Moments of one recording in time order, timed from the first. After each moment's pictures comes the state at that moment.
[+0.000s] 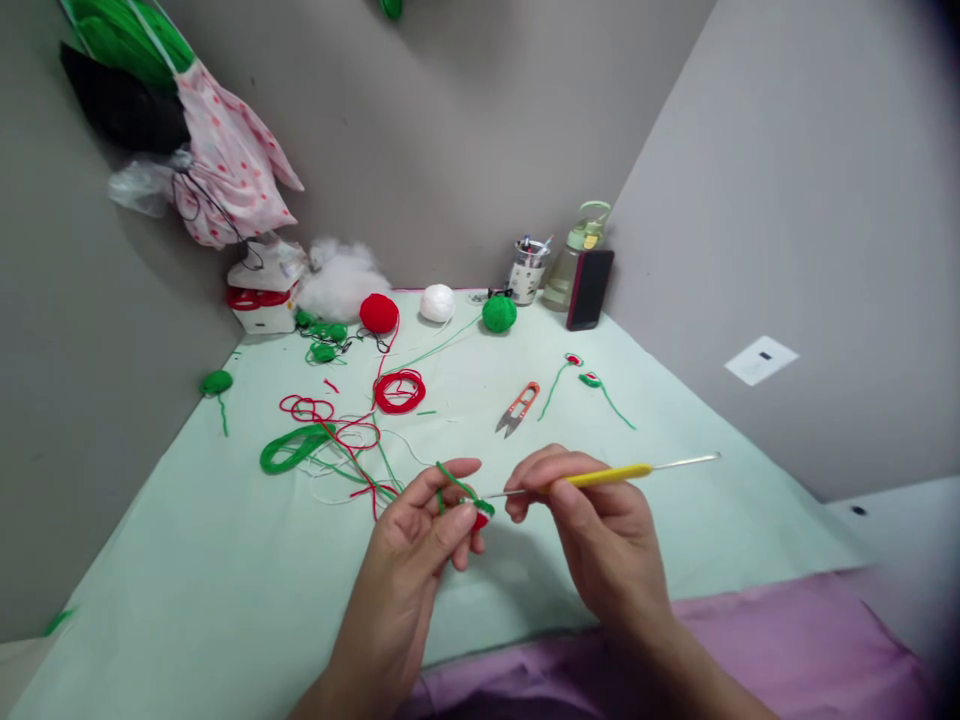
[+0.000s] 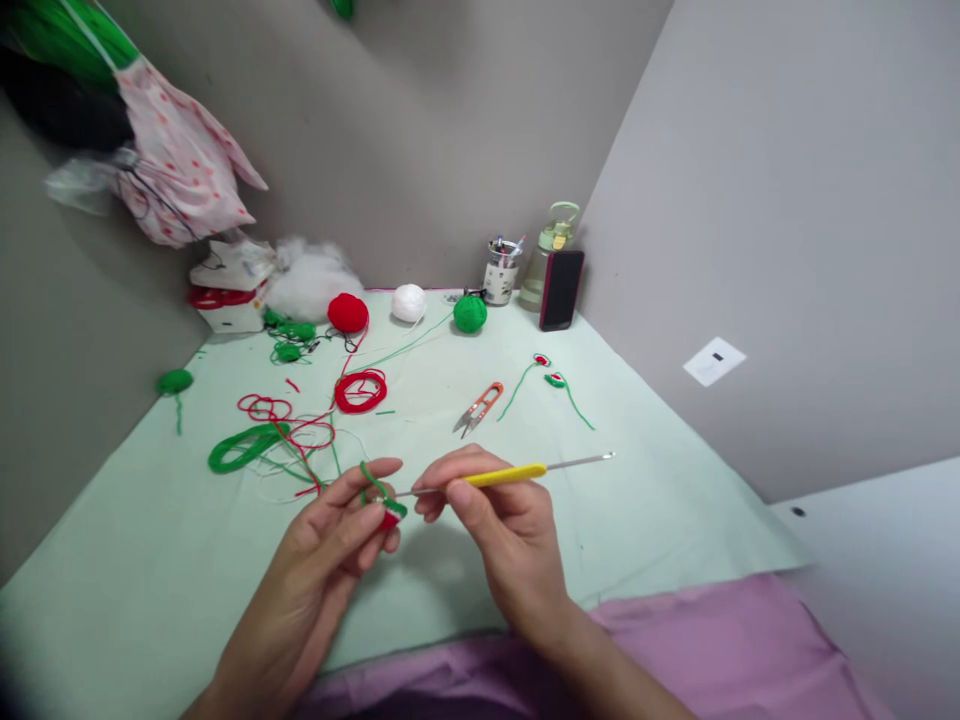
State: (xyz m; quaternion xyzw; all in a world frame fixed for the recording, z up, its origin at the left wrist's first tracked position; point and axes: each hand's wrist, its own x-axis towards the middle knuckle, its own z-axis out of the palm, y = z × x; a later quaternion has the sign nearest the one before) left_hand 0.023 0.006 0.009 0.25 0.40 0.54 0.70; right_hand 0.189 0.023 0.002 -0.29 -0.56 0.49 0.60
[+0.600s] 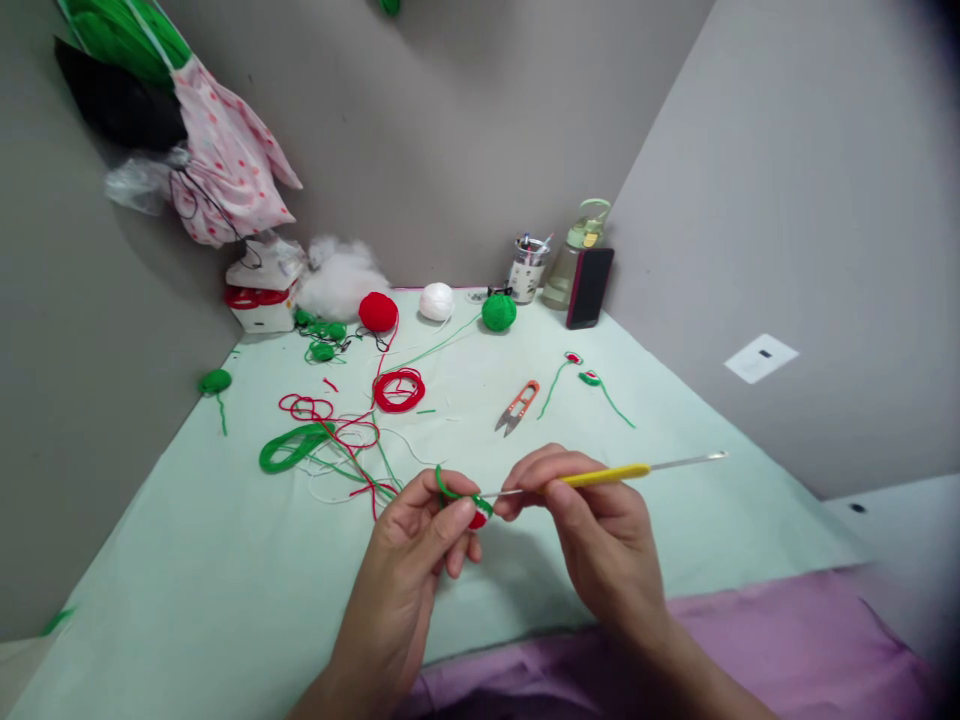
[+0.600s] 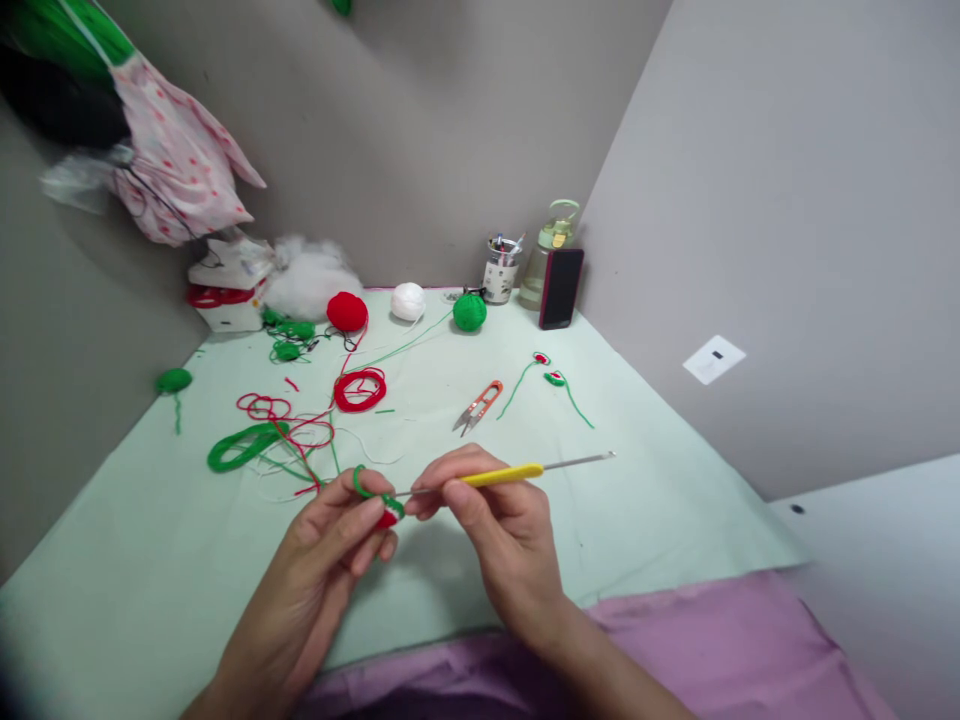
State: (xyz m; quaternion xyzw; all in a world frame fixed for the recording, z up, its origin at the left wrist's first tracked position) left_hand 0.024 0.008 0.004 0.24 0.38 0.53 0.71; right_hand 0.188 0.019 0.003 -0.31 -0.58 0.48 0.59
